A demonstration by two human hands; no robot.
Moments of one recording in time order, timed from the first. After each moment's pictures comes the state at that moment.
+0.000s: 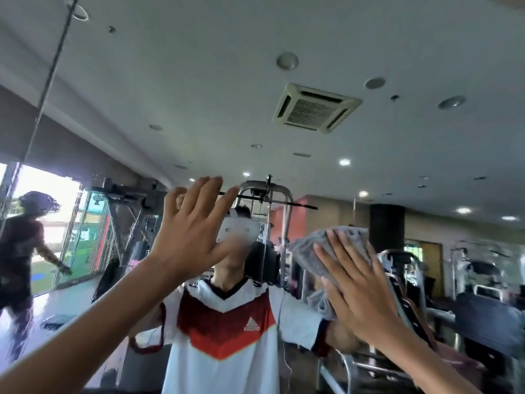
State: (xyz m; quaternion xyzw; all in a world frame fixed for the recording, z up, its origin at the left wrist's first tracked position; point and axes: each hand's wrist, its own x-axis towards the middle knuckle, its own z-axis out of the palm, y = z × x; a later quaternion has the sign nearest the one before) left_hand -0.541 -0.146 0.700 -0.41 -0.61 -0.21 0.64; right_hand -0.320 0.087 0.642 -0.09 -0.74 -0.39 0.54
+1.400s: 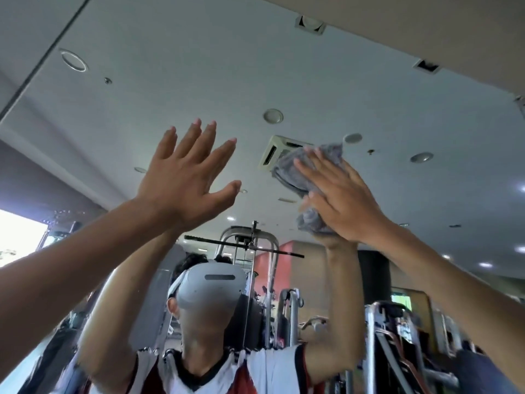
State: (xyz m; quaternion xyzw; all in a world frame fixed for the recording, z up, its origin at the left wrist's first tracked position) left_hand -0.558 -0.147 0.851 -0.40 -0.60 -0.26 0.64; right_hand -0.348 0.058 0.881 -0.04 -0.77 -0.36 0.52
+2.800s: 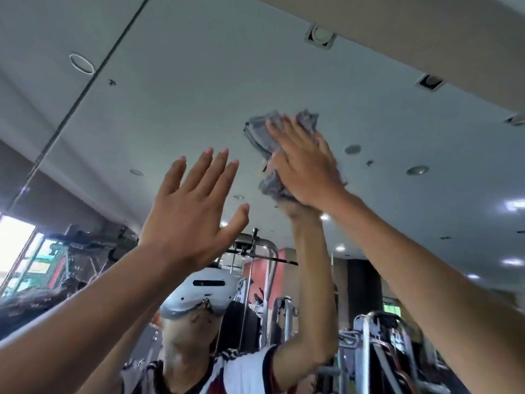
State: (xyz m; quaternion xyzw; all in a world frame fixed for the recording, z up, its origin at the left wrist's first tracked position) left_hand -0.600 -0.182 0.804 -0.39 -0.59 -0.28 0.65; right_hand -0.454 -0.058 0.920 -0.07 -0.74 -0.34 0.58
